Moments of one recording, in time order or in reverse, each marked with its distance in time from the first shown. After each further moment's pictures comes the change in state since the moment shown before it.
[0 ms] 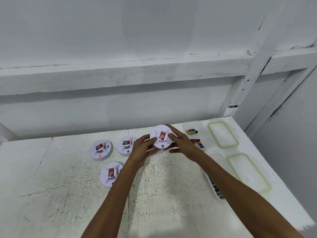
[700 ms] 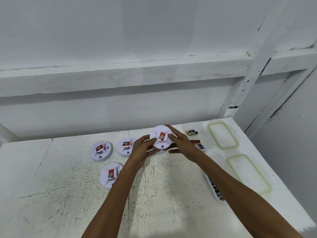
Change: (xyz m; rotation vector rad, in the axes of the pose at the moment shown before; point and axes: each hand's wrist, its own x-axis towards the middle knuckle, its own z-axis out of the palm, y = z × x) left_hand 0.004 -0.001 -0.002 0.030 -0.006 0.011; right_hand -0.001 -0.004 0.000 0.013 -0.006 -0.009
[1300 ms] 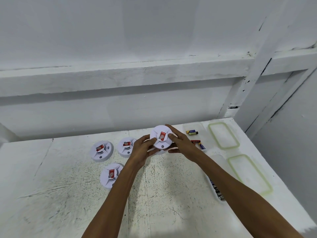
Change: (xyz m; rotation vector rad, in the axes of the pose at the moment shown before) left_hand 0.002 0.000 -0.001 0.017 0.001 0.002; right_hand 0.006 0.003 0.001 0.006 0.006 -0.016
